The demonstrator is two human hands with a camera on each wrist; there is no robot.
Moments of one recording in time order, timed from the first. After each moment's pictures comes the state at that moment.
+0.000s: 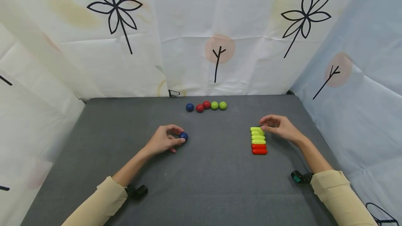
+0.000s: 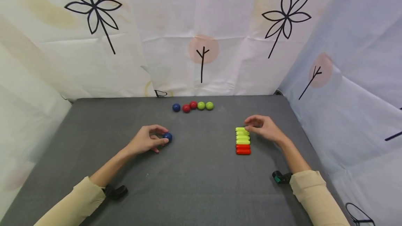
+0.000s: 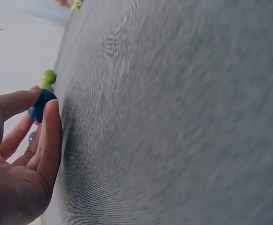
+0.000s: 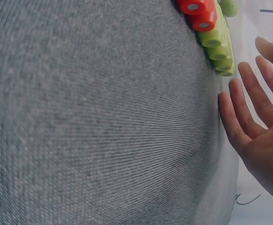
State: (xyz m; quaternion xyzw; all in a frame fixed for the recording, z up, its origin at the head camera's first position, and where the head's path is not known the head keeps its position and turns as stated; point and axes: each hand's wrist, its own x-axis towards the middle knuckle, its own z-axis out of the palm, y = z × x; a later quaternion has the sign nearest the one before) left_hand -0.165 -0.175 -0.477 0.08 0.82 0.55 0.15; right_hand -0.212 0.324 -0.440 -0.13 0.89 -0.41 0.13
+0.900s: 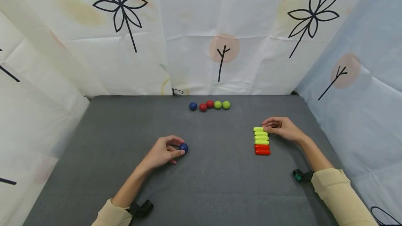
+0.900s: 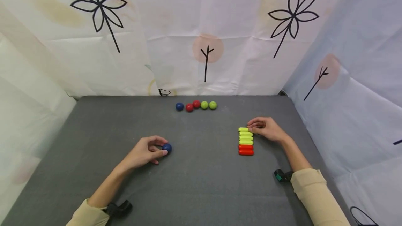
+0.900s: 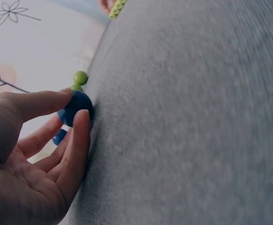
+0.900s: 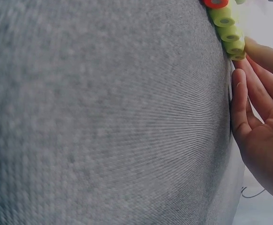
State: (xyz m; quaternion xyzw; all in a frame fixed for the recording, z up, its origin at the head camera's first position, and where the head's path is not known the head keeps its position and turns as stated) left_hand -0.118 -0.168 -0.475 0.00 0.82 0.54 0.17; right_hand -0.227 0.329 -0.454 -0.13 0.89 -0.40 0.17
